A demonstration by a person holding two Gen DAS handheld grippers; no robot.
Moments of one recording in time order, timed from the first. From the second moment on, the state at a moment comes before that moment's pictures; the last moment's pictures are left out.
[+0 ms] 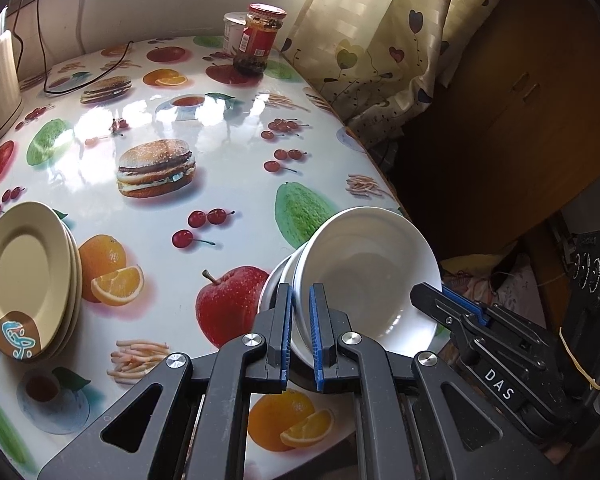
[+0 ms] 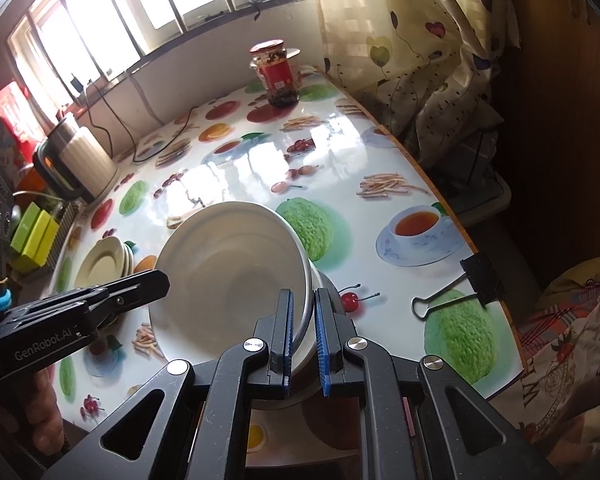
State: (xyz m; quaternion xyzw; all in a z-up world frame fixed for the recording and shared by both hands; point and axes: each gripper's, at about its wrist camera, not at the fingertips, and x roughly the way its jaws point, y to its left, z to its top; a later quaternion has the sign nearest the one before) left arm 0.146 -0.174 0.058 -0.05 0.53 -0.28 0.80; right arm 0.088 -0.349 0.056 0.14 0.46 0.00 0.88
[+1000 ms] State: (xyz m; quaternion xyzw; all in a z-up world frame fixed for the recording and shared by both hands) left arm 0.148 -0.175 0.045 -0.06 0.54 -0.27 0.79; right arm 0.091 -0.349 0.043 0.14 0.47 -0.01 0.87
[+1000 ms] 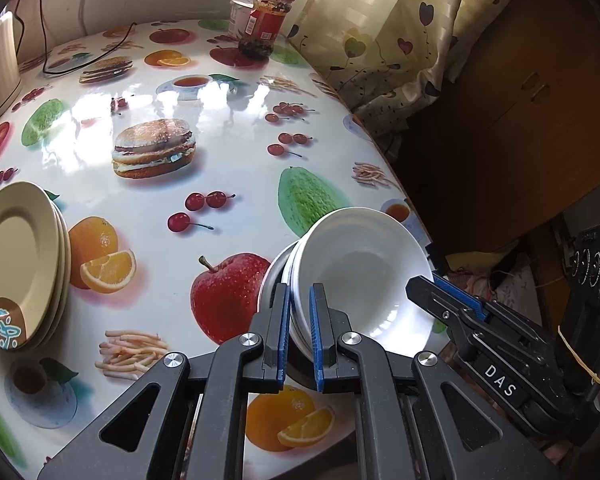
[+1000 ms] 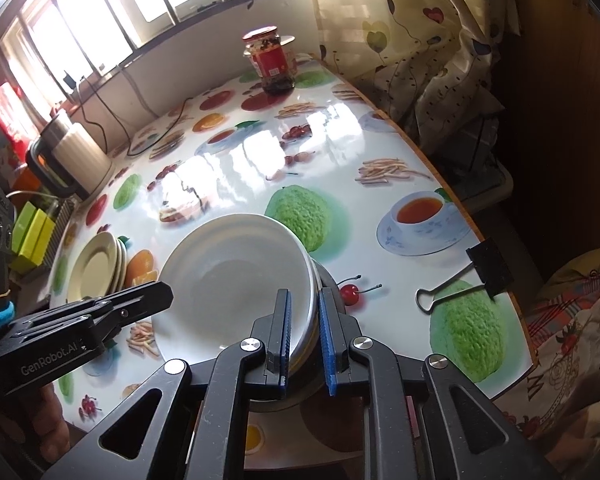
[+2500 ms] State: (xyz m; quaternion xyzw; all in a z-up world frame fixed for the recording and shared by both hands) left arm 0.091 -0.128 0.040 -0.01 0.41 -0.21 0.89; right arm 0.029 -0.365 0.036 0.14 0.35 -0.04 0.93
